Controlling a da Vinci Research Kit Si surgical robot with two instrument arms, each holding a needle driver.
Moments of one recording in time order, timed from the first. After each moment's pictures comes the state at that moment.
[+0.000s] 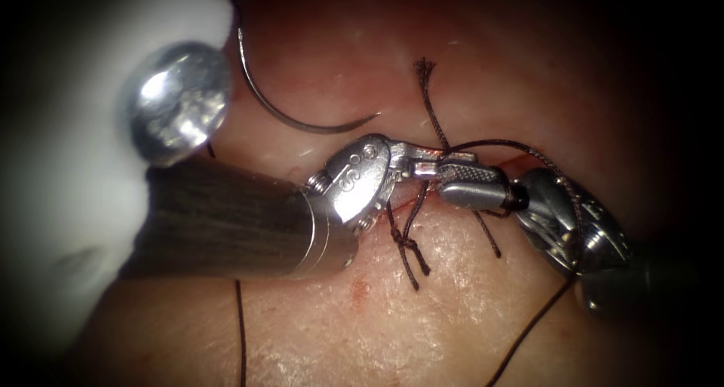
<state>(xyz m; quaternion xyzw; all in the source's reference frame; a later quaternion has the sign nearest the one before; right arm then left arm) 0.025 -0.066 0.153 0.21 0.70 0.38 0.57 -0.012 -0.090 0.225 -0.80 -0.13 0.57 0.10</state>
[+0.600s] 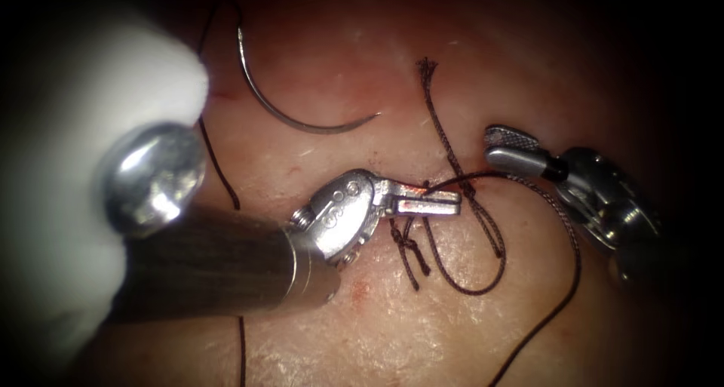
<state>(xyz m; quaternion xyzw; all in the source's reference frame) 0.021 -0.065 0.154 0.17 0.69 0.44 0.56 -0.012 -0.093 0.227 -0.80 -0.13 0.58 0.11</state>
